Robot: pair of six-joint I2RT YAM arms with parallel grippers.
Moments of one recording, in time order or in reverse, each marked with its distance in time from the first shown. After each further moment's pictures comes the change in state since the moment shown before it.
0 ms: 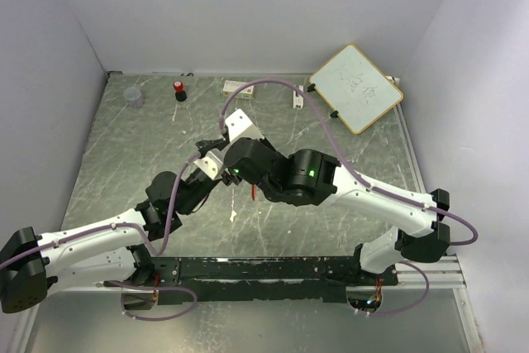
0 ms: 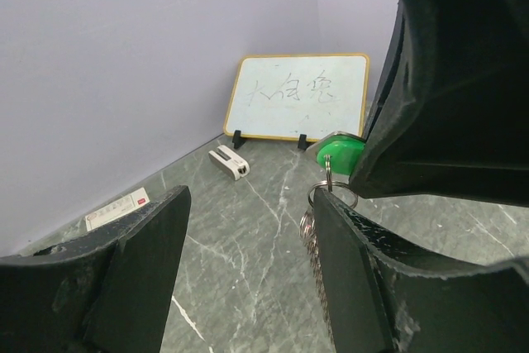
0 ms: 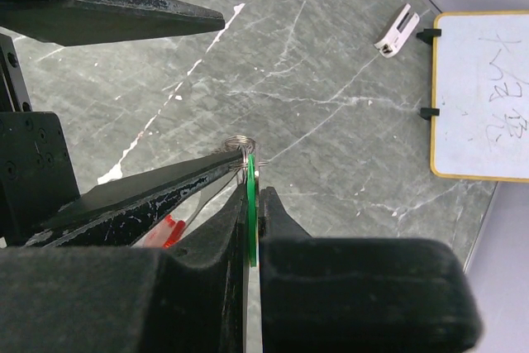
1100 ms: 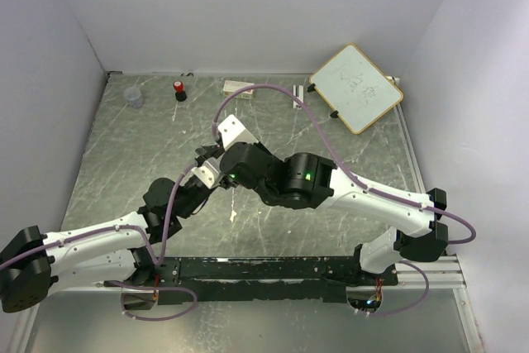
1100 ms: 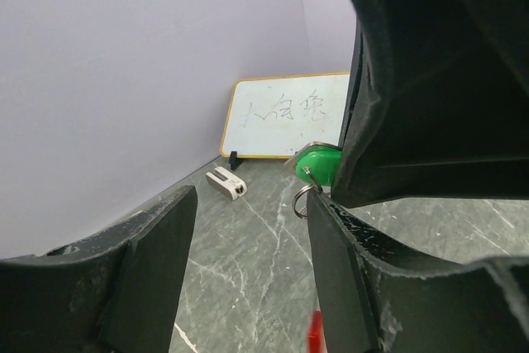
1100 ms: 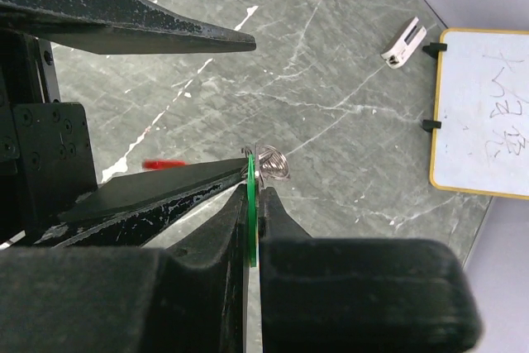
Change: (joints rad) left arm 0.000 0.006 -0.073 0.148 0.056 0.042; right arm 0.028 0.012 0.003 0.010 -0.013 -0.039
